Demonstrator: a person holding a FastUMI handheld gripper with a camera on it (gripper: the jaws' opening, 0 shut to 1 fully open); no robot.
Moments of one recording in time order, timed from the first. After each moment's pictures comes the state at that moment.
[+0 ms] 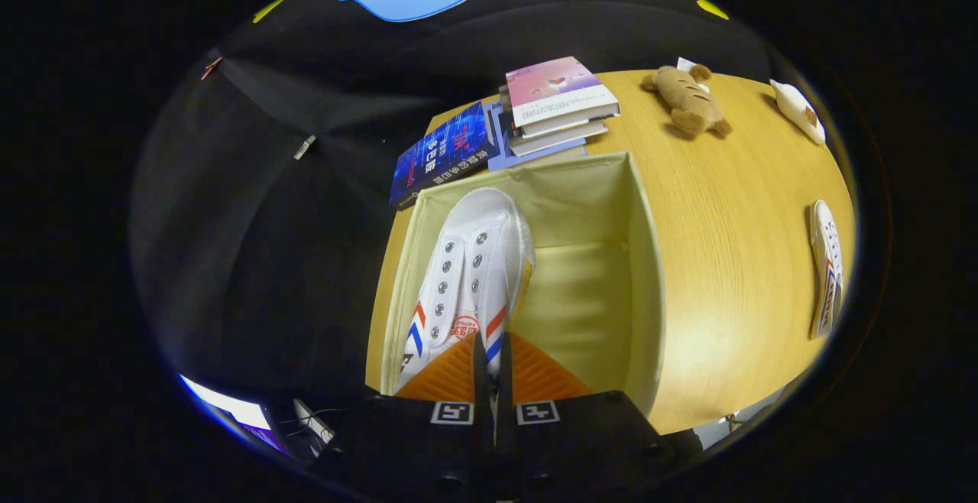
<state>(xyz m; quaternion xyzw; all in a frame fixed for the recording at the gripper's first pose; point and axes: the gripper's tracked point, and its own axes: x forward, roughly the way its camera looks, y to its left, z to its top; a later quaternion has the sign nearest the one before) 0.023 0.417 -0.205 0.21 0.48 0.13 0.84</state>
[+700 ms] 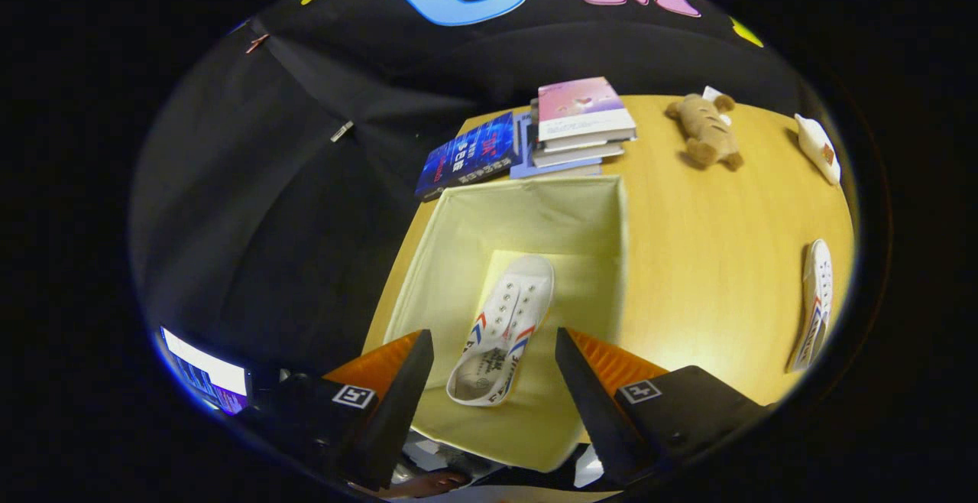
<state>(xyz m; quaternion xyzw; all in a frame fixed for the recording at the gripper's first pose) 0.002 0.352 -0.162 0.16 0.42 0.18 0.87</state>
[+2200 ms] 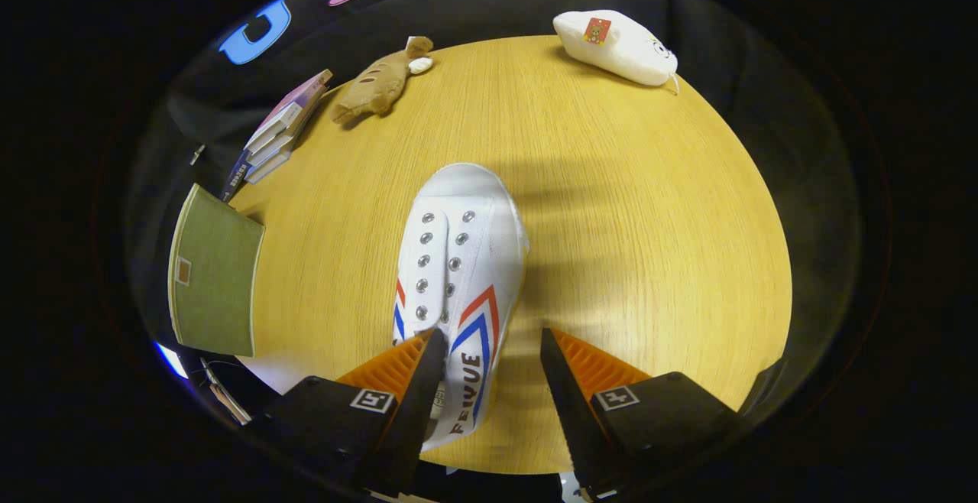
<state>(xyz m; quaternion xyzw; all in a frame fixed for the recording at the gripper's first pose) -0.018 -0.088 -0.355 0.13 0.52 0.03 0.84</state>
